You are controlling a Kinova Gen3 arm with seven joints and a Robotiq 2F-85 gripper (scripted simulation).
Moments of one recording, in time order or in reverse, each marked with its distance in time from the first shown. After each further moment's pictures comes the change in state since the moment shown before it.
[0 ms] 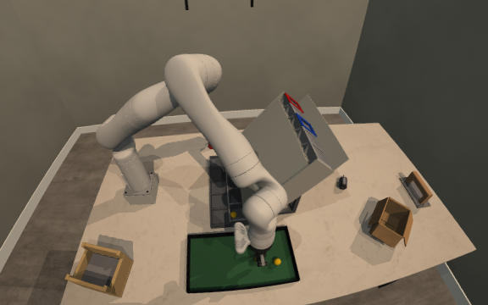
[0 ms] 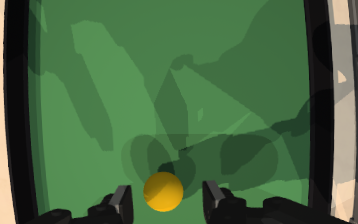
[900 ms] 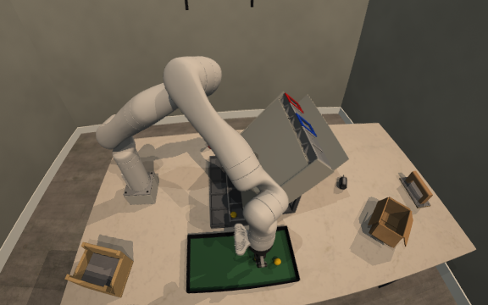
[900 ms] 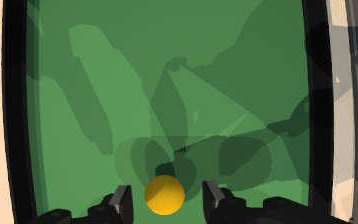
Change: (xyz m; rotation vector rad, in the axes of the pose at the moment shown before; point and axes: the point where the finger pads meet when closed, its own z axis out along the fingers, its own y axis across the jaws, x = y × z) arm 0.002 -0.001 0.001 -0.021 0.007 0.007
